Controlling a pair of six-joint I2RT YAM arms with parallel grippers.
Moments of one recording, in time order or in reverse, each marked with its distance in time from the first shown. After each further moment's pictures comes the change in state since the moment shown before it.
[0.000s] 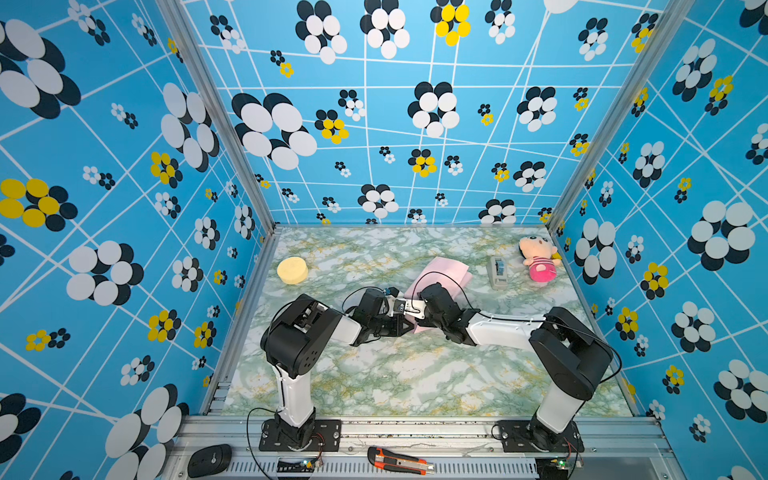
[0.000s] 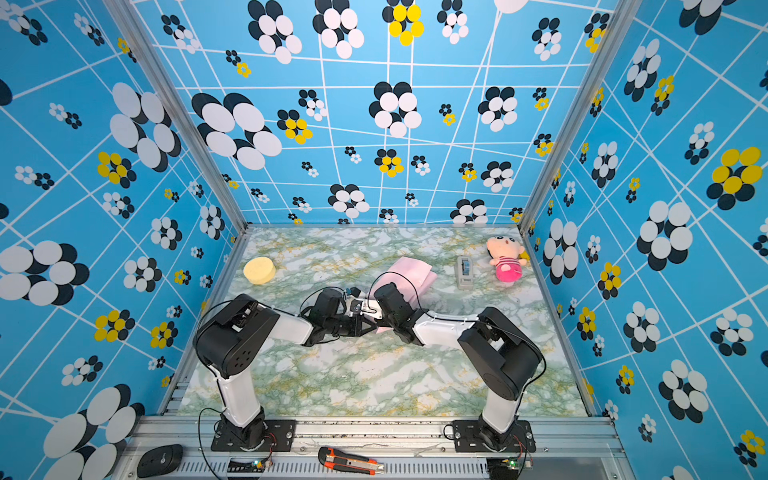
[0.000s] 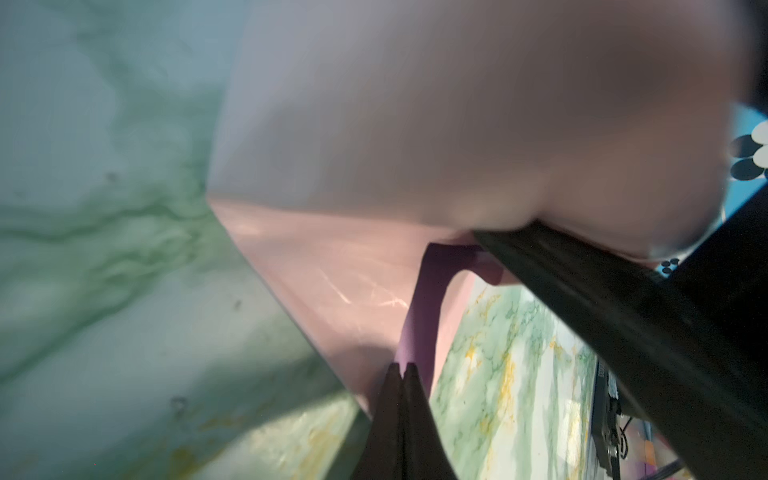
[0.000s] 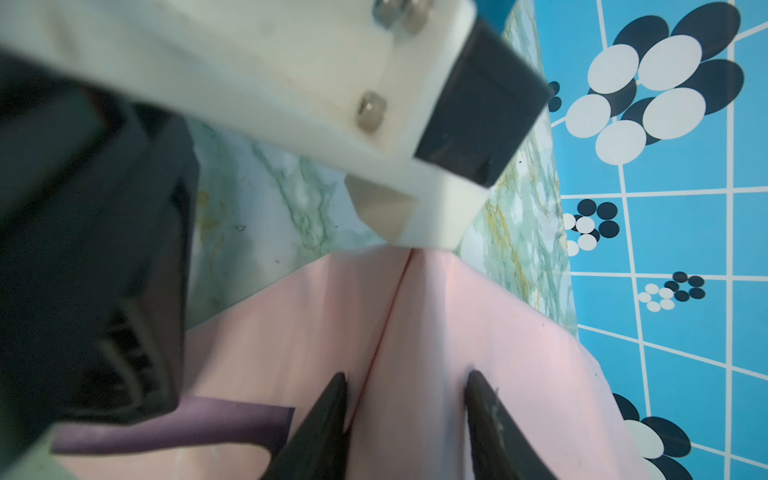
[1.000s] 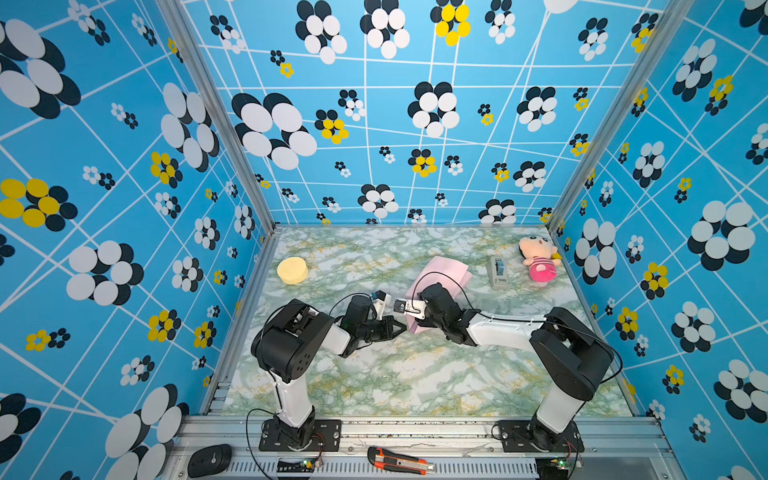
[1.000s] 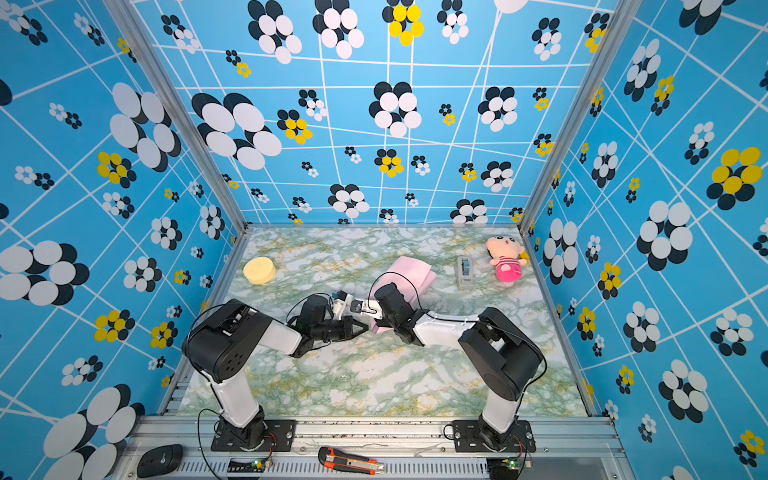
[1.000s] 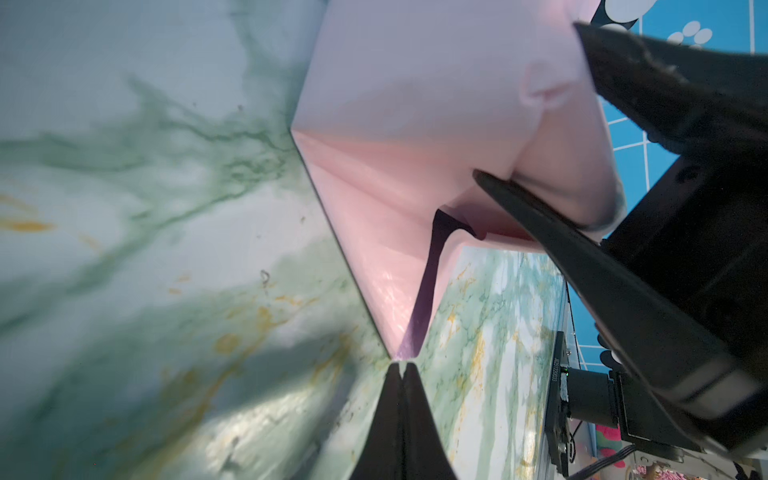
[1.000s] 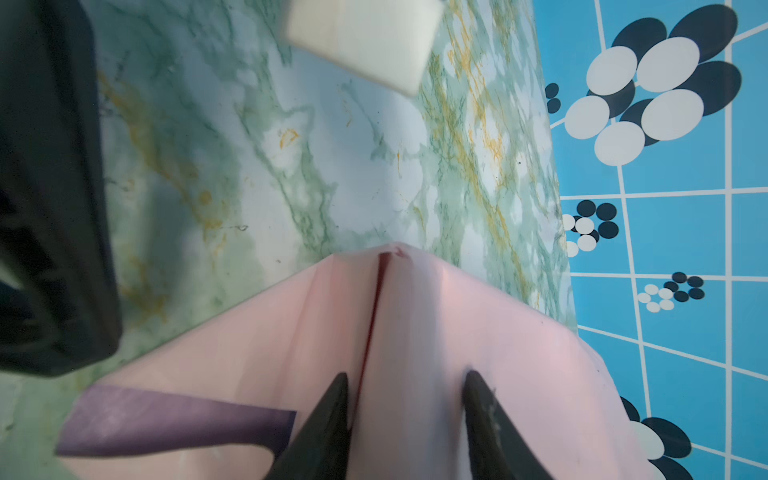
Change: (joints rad) left arm 0.068 -0.039 -0.152 0.262 0.040 -0.185; right arm 0.000 -0.004 -0.006 0.006 -0.007 0.000
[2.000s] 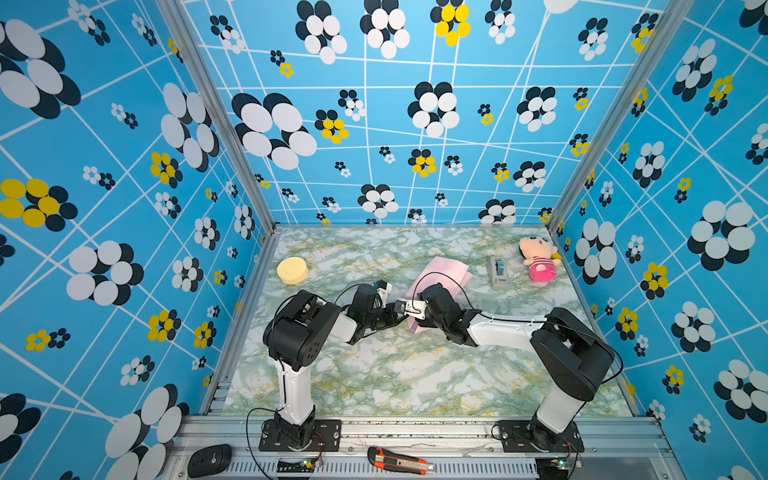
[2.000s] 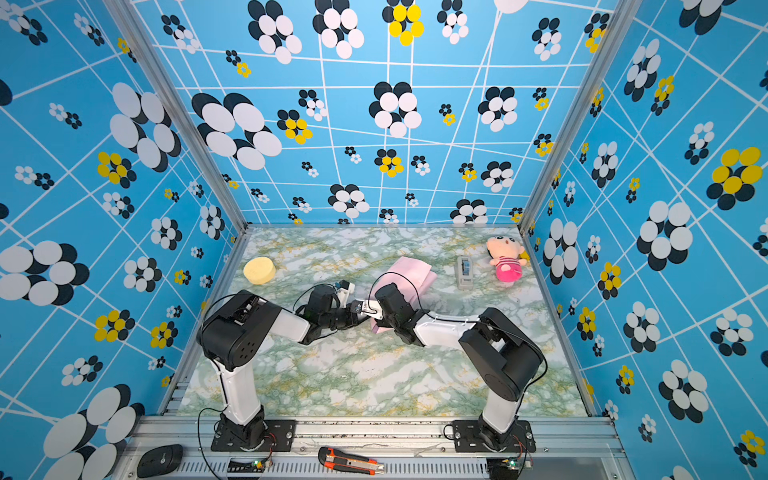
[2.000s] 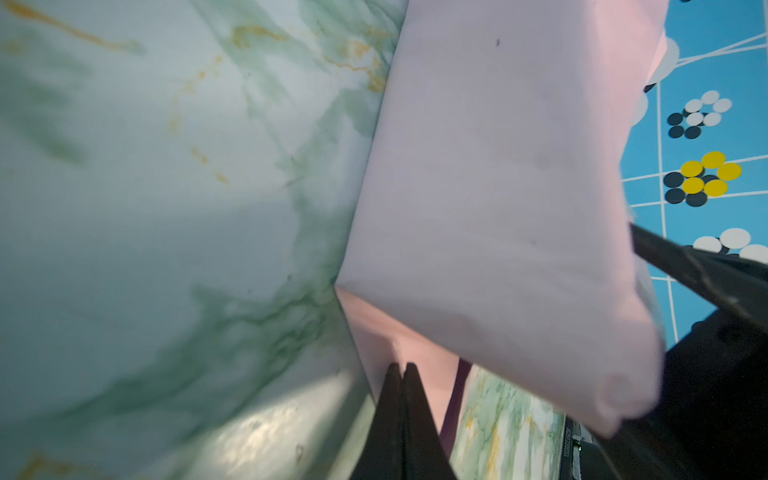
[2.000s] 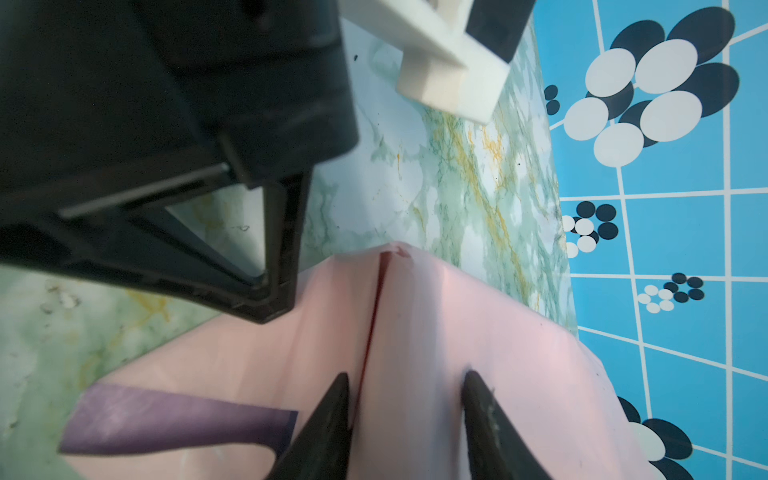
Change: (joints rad) left arm 0.012 0.075 0.155 -0.129 -0.075 0.000; right arm 0.000 -0.004 -0.006 0.007 -0.004 0.000
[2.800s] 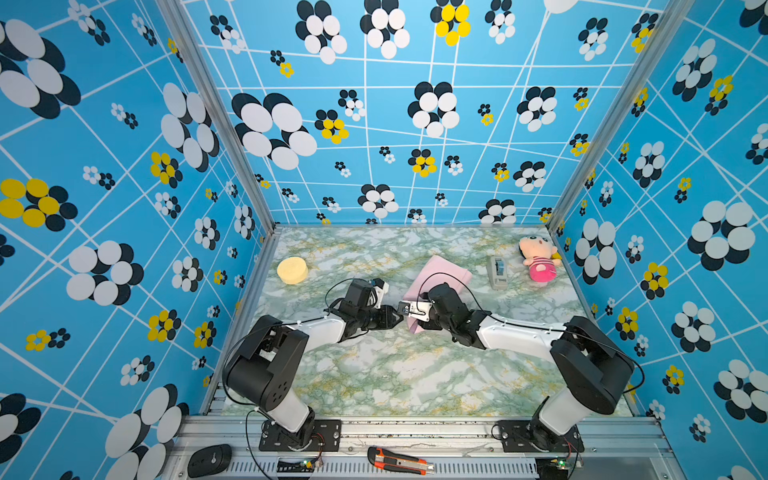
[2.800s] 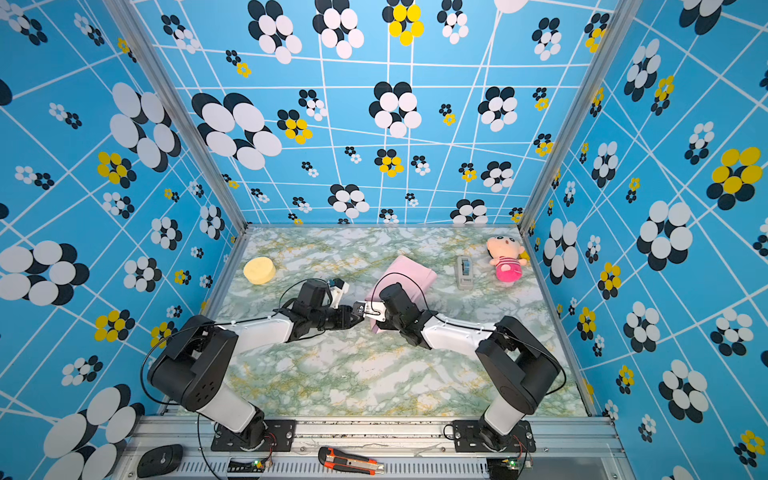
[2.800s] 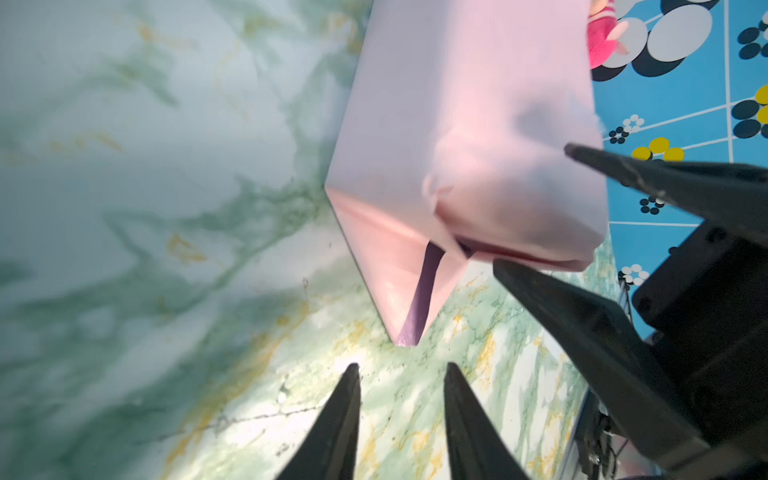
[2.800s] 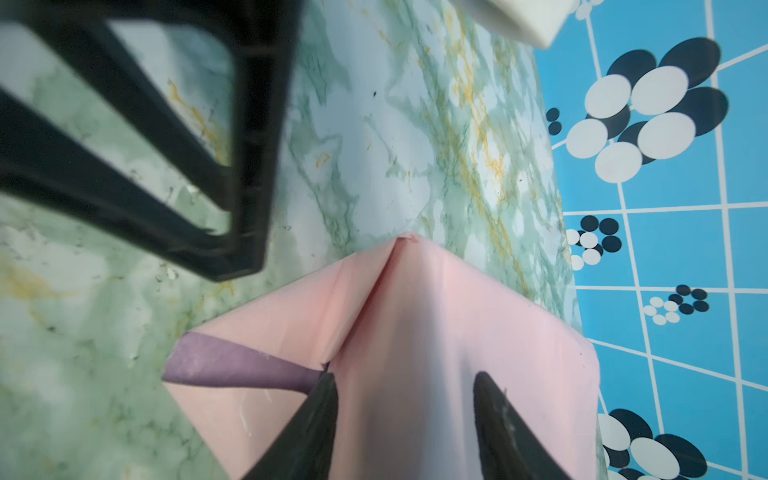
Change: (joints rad) left arm 0.019 -0.329 0.049 -0.480 -0.078 0.206; right arm 0.000 -0.146 -0.033 -0.079 -0.093 0.021
